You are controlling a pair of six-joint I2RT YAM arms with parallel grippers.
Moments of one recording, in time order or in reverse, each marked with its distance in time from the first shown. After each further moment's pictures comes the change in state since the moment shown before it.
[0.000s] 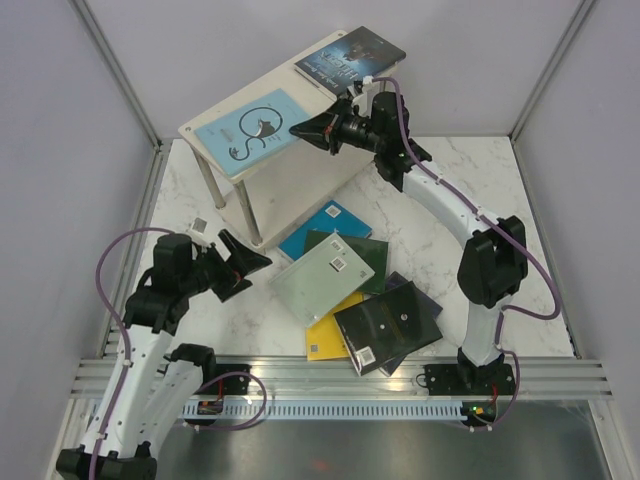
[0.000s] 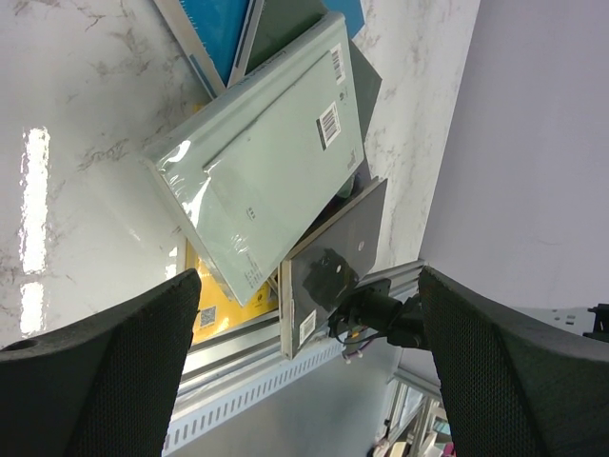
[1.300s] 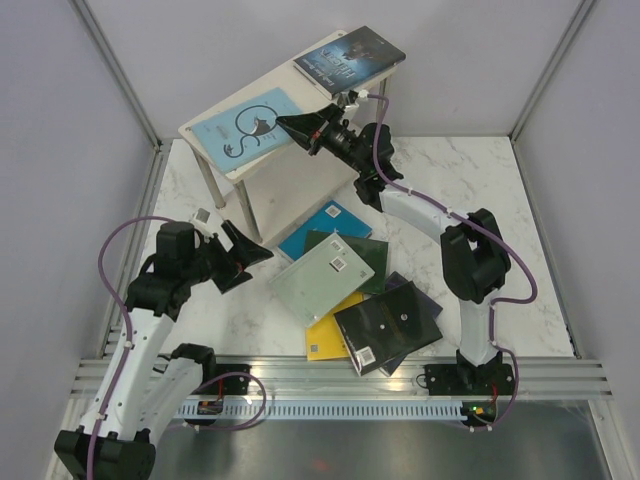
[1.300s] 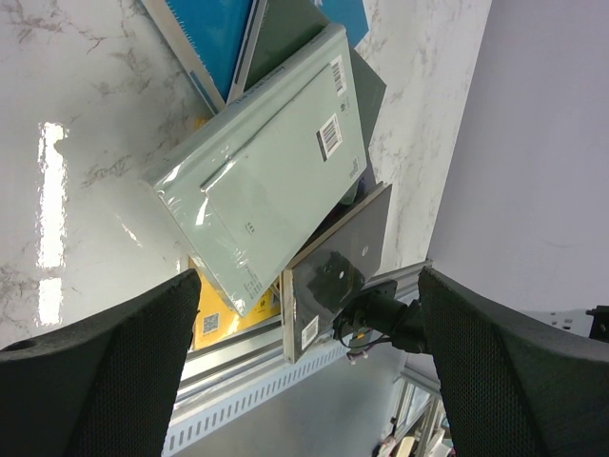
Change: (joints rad) left arm 0.000 0.105 0.063 0.010 0.000 0.041; right arm 0.087 0.086 -0.168 0.642 0.216 0.202
